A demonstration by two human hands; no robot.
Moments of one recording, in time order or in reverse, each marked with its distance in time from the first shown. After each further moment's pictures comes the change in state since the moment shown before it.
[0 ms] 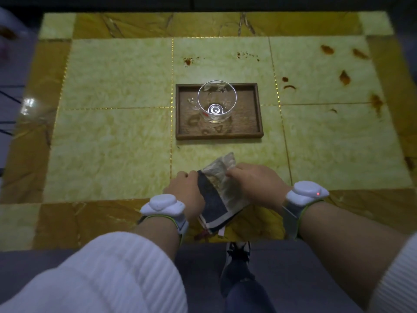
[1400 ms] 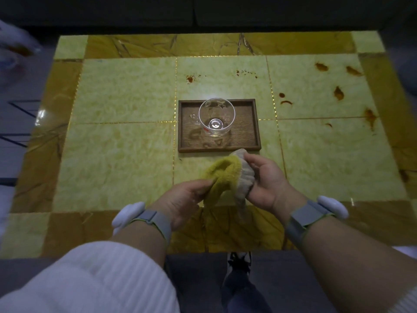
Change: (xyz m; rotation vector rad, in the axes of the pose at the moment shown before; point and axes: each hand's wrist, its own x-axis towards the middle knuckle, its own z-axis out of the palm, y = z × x) left_hand -0.010 0.000 -0.032 -1.449 -0.410 -0.230; right_hand 0.004 -0.015 -0.051 2.300 0.102 0.686
